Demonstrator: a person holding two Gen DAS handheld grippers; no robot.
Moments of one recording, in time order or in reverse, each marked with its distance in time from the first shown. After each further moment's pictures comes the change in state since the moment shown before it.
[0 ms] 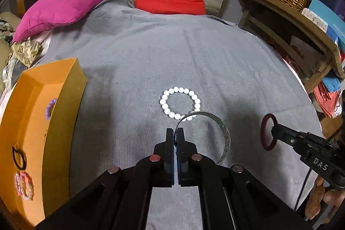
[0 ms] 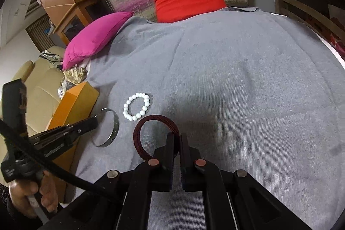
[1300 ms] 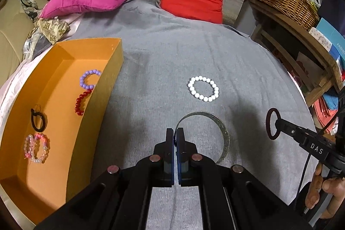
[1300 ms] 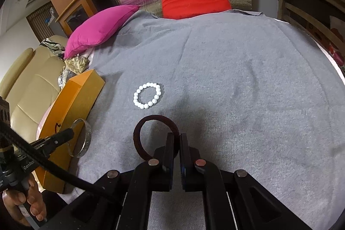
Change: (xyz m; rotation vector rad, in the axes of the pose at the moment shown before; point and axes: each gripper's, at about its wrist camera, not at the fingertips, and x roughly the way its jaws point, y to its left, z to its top) left arm -0.050 0.042 -0.047 -0.131 -0.034 0.028; right arm -0.015 0.027 -0.013 -0.055 0.015 -0.030
